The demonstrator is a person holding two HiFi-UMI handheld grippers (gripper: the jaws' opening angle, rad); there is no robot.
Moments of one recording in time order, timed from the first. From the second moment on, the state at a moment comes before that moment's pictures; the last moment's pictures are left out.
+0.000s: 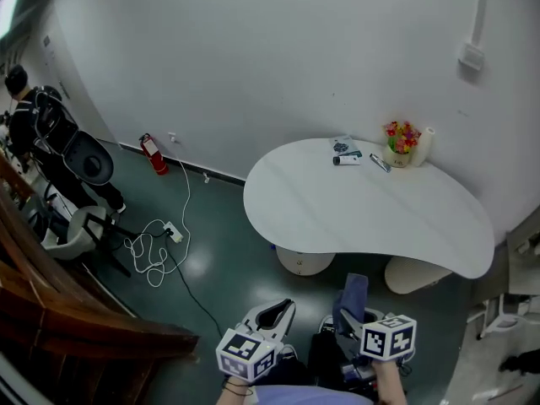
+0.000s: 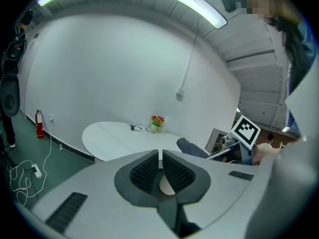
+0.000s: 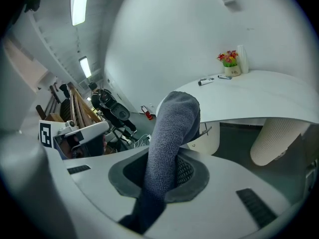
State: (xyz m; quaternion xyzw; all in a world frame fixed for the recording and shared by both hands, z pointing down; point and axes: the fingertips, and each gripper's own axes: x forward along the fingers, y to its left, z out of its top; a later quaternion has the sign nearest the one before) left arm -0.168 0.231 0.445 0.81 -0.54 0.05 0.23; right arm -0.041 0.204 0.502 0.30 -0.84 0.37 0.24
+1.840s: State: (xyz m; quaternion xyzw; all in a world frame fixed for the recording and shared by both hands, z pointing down) left arm -0.368 -0.049 0.465 0.76 -0.60 0.09 0.23; right arm -0.353 -0.136 0.513 0.14 -0.90 0.32 0.28
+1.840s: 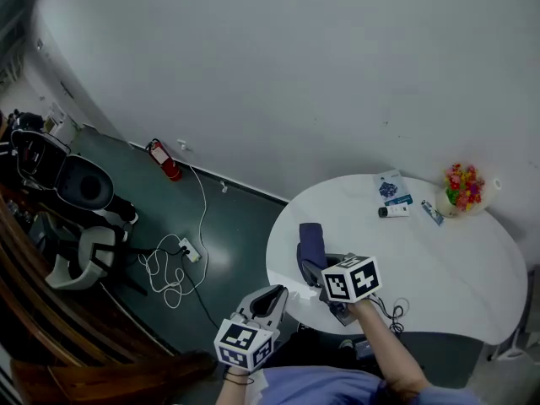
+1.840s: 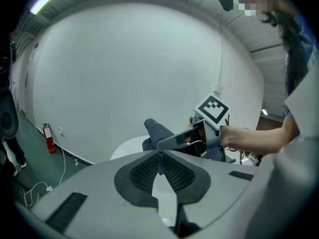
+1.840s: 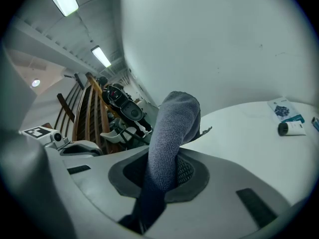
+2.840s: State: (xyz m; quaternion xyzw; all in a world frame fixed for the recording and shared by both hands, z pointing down) left arm -0.458 -0.091 0.488 0.79 -0.56 0.10 0.24; right arm -0.369 -0.195 0.651 0.24 -0.82 0.34 0.40
